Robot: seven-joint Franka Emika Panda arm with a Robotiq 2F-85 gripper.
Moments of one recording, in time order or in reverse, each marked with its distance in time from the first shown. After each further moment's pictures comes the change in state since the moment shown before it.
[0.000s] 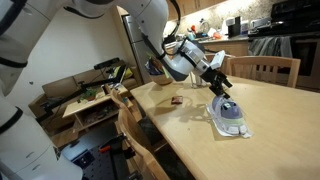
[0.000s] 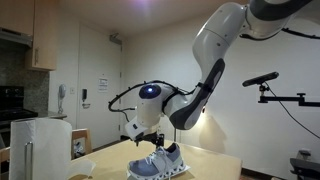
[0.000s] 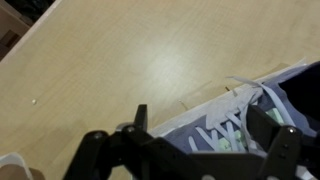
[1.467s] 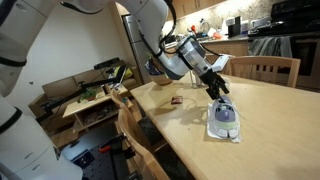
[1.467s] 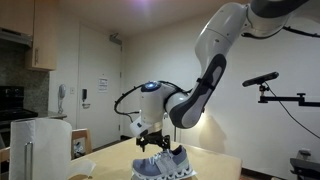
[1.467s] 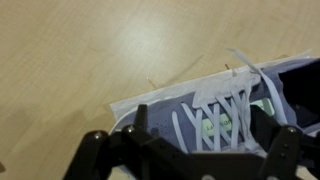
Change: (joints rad) arm -0.039 -0.031 0.026 -0.064 0.260 -0.002 -0.221
